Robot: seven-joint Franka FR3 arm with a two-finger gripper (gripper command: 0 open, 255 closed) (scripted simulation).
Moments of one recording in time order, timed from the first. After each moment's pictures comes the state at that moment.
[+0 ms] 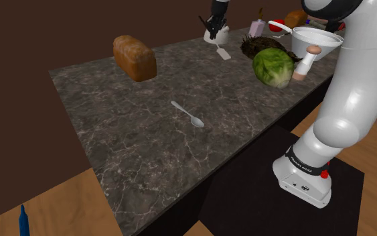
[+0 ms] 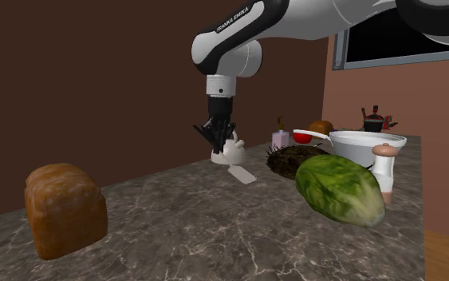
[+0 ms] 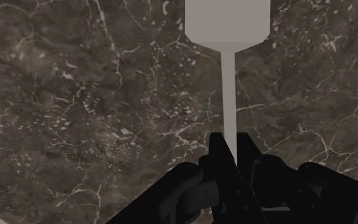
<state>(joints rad) -0.15 0.35 -0.20 -1.45 0.09 1.86 -0.22</state>
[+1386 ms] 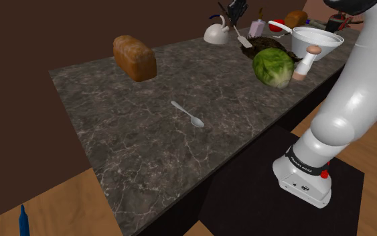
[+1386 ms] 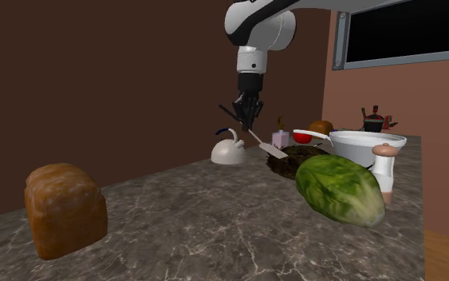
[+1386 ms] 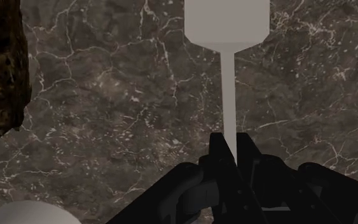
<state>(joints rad) -0.23 0.23 -0.25 -1.44 0.08 1.73 -0.35</state>
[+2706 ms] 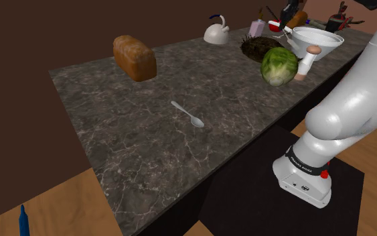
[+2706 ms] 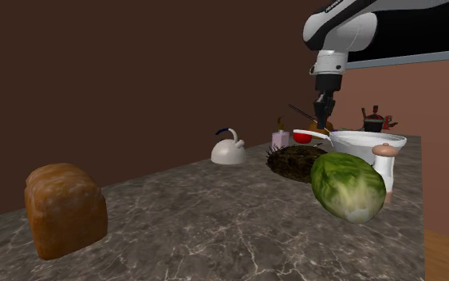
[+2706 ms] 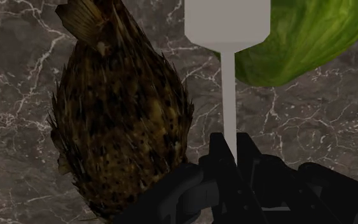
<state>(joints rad) -0.47 0.12 -0.43 -1.59 0.10 1.74 -0.78</state>
